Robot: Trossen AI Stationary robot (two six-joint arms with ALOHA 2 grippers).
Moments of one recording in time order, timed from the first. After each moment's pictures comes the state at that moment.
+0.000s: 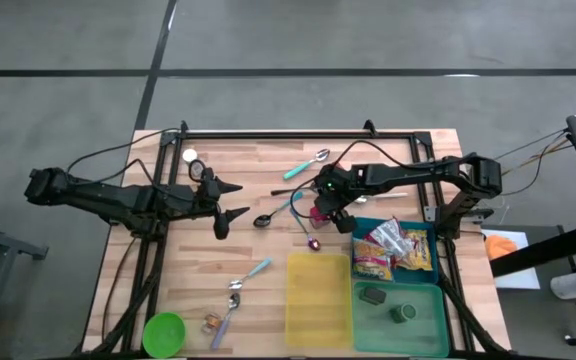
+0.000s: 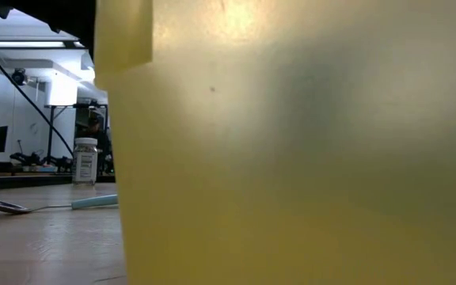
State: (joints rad) left arm -0.13 0.85 0.57 -0.08 -0.43 -0.19; right arm -0.21 1.65 0.99 -0.41 -0.21 -0.58
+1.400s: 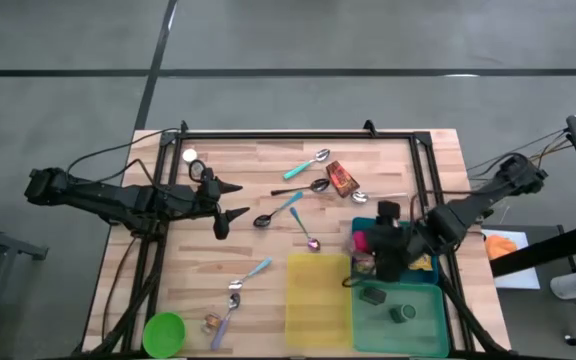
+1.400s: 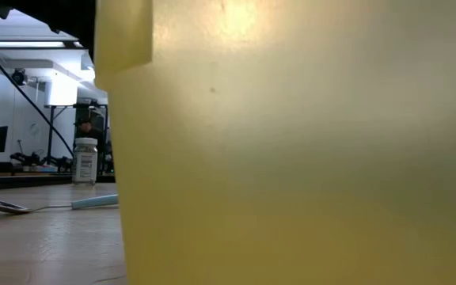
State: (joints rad) left arm -0.13 0.85 0.57 -0.09 -0.43 -0.19; right arm 0.55 1.28 1.20 -1.08 0.42 0.55
